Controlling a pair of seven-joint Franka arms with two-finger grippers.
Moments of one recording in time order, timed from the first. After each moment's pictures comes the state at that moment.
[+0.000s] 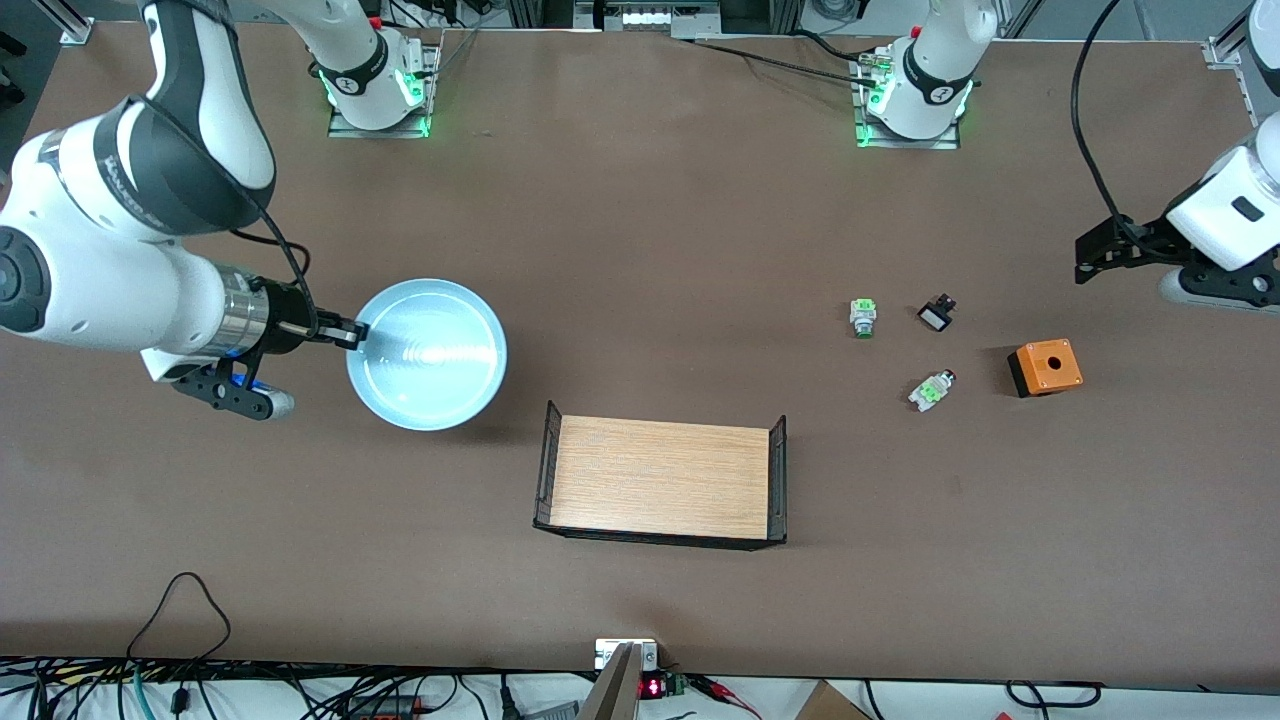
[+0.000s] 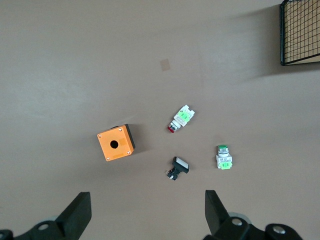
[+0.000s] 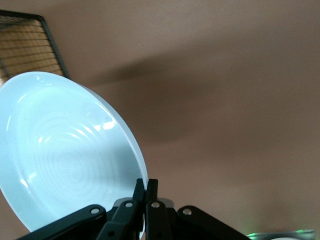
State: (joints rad) left arm 0.04 0.02 -0.04 -1.67 0.04 1.67 0.14; right arm 0.32 0.42 -0.19 -1.37 0.28 1.54 0.36
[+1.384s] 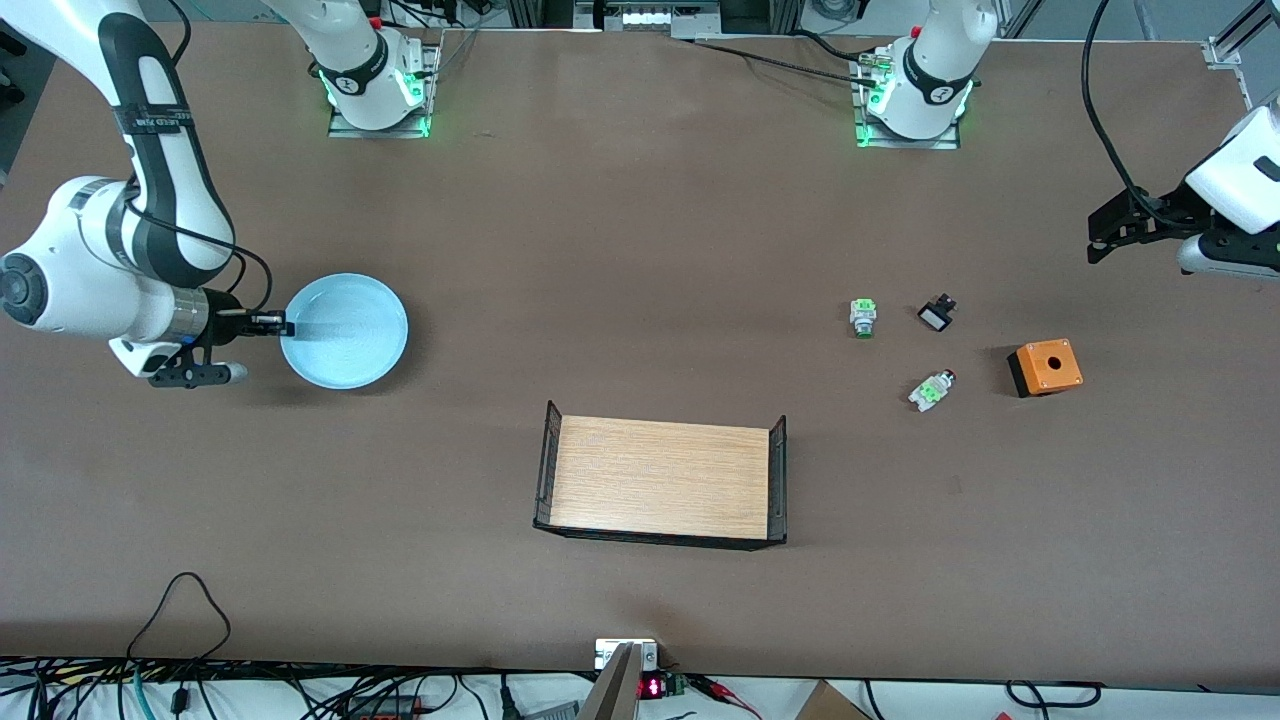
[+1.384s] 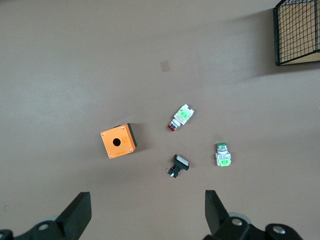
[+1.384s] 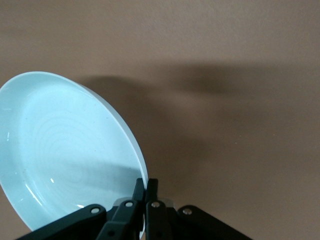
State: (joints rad) left arm 0.01 -0.04 -0.02 -1.70 0.04 1.67 0.14; right arm 0.07 0.31 -0.19 -2.06 0.23 2.10 -0.30
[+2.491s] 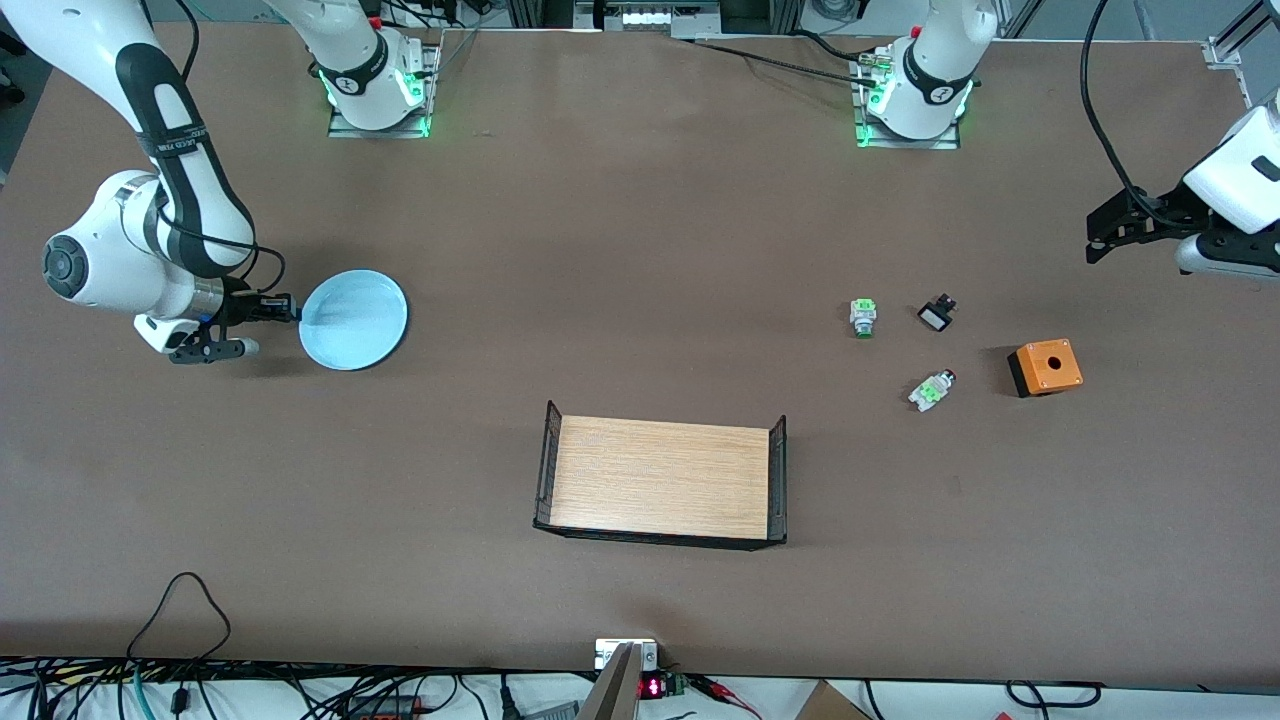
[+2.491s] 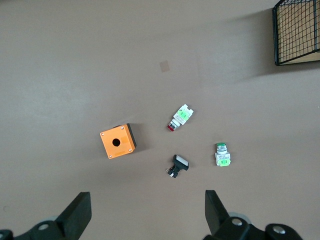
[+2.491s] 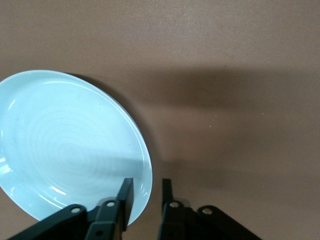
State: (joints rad) left arm 0.01 -0.04 -0.02 -1.70 0.04 1.67 0.14; right arm 0.01 0.33 -0.19 -2.22 0.23 2.29 -0.40
